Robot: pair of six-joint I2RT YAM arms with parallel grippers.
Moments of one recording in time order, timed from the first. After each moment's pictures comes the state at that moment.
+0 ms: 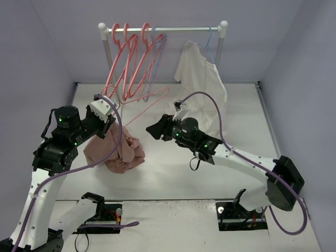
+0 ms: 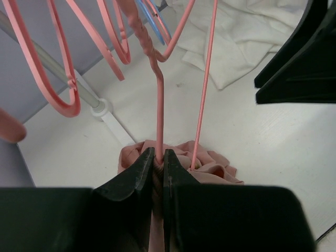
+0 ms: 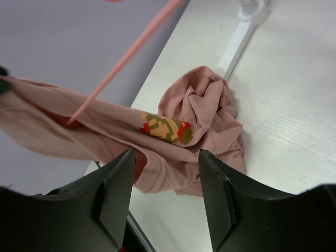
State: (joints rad) left arm -0.27 0.87 1.29 -0.77 0.30 0.35; right arm 0.88 1.33 0.88 0.30 -0.01 0.72
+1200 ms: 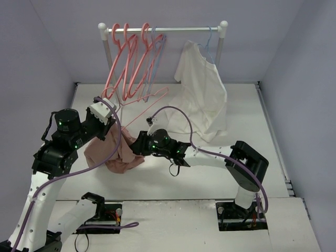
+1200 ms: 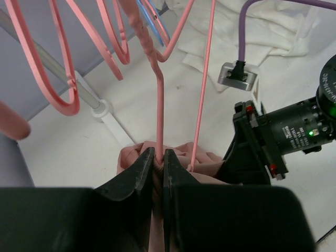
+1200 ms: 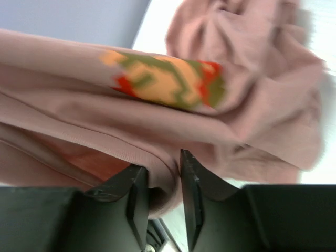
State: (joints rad) left arm -0.30 0.84 1.27 -0.75 0.26 0.33; right arm 1.03 1.75 1.01 0.42 -0.07 0.88
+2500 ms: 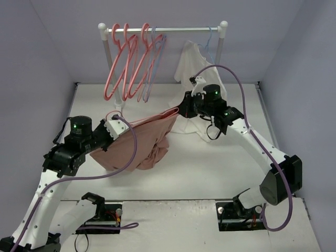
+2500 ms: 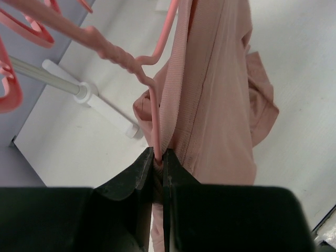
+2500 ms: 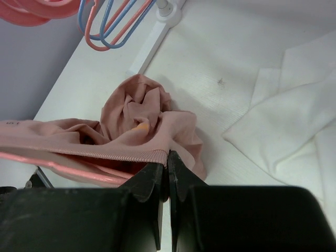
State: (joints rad) left arm -0.31 0.82 1.11 -0.84 0.30 0.63; right arm 0.48 1.44 1.24 -0.21 -0.34 0.34
